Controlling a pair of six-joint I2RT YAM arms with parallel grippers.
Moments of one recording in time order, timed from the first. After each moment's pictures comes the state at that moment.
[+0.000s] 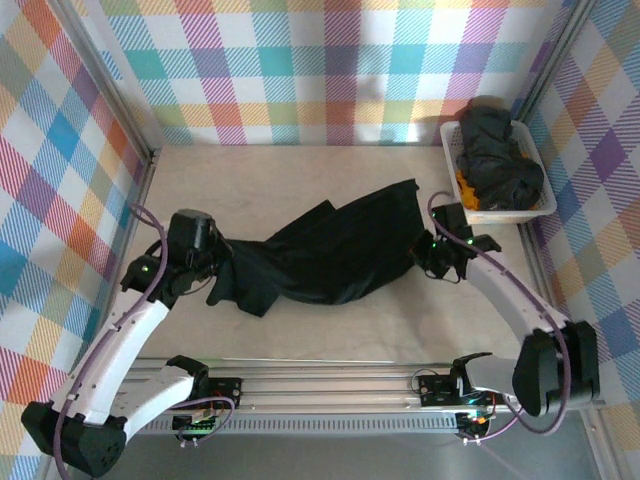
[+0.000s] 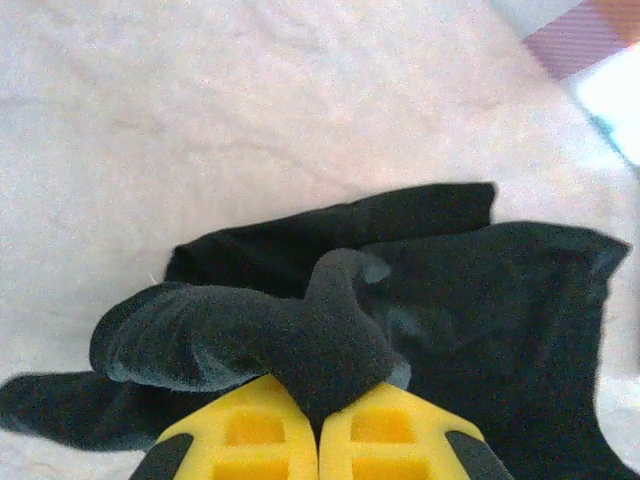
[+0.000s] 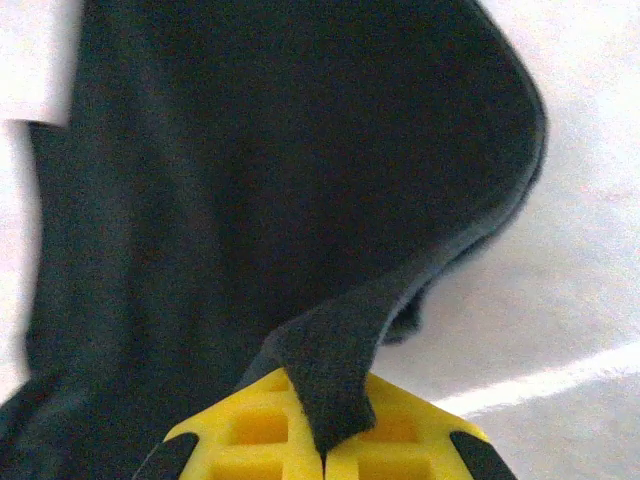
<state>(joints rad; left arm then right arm) -0.33 0.95 1.04 -0.87 -0.14 -0.91 0.25 1.21 0.91 -0.64 -0.15 0.92</state>
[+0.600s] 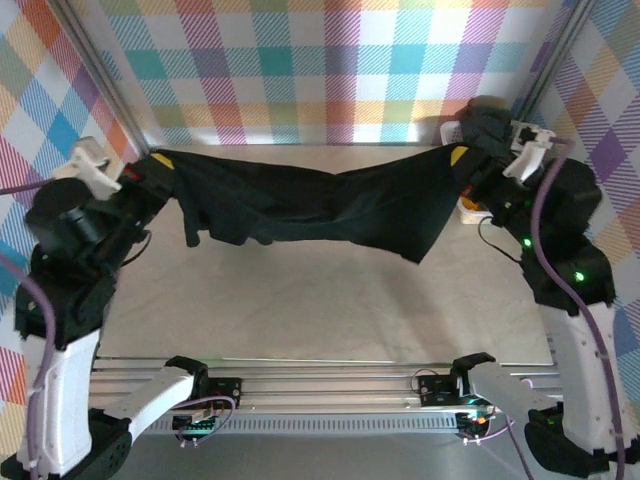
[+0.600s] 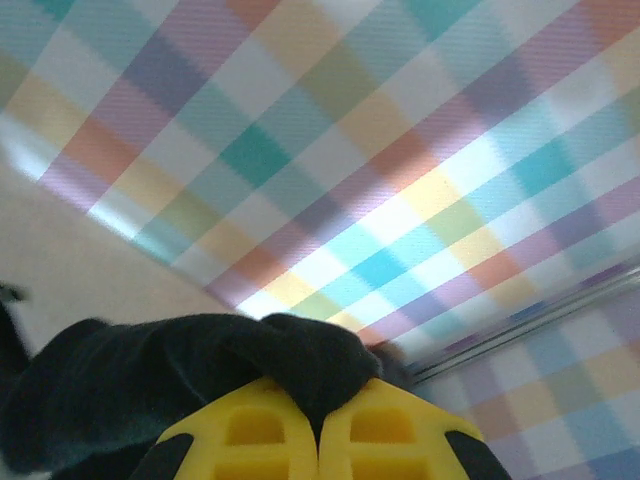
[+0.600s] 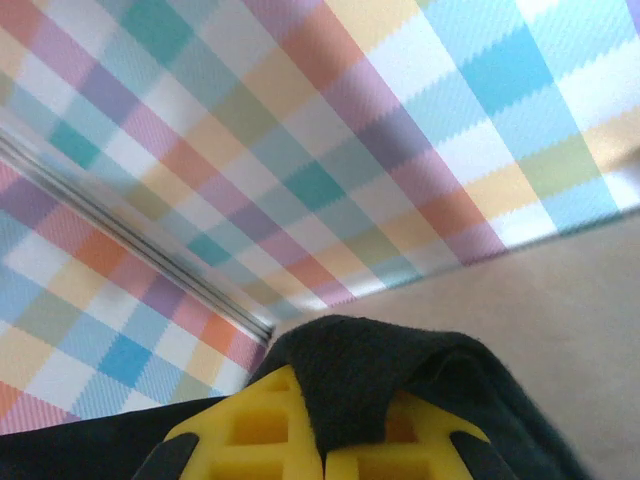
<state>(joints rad) -0.27 0.94 1.73 -0.85 -0.09 -0.86 0.25 0.95 1.57 -0.69 -0.16 0.67</state>
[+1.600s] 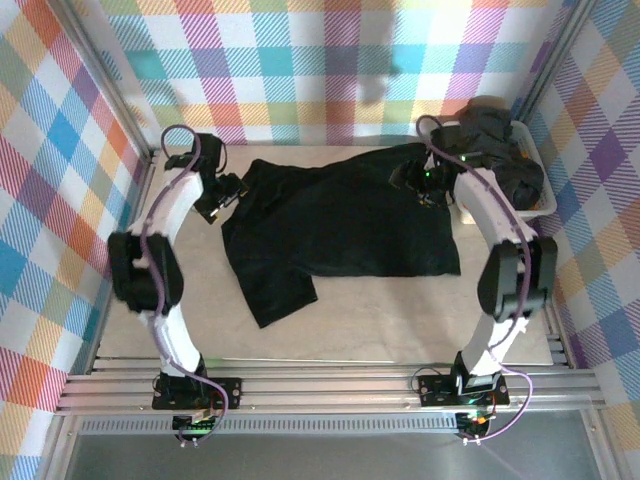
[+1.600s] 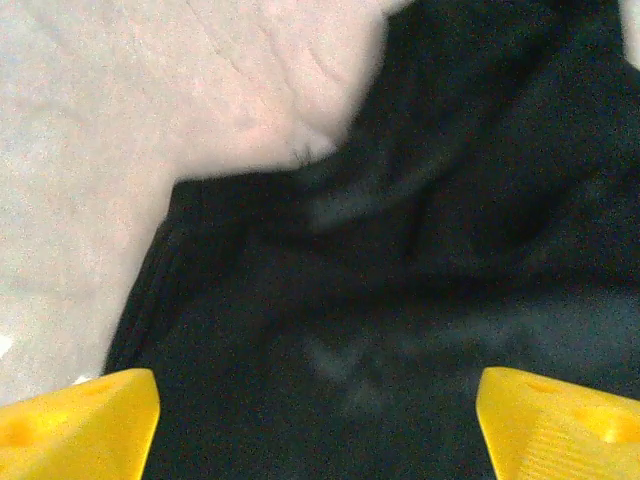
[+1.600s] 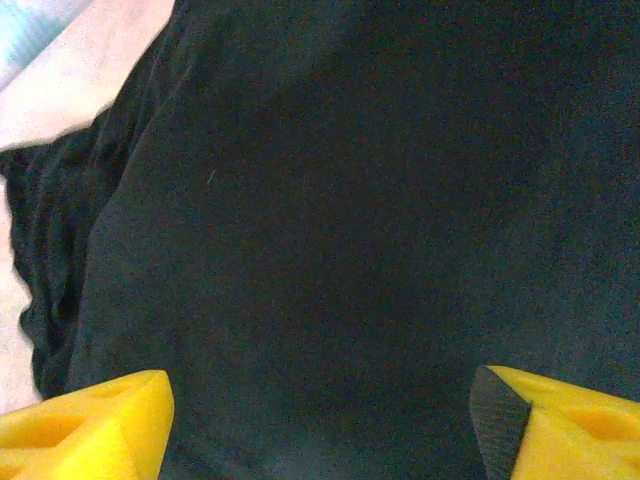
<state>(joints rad) -0.10 1.79 1.60 -0.92 0.04 -0.84 0.16 1.73 1.55 -0.80 -0.24 0.61</state>
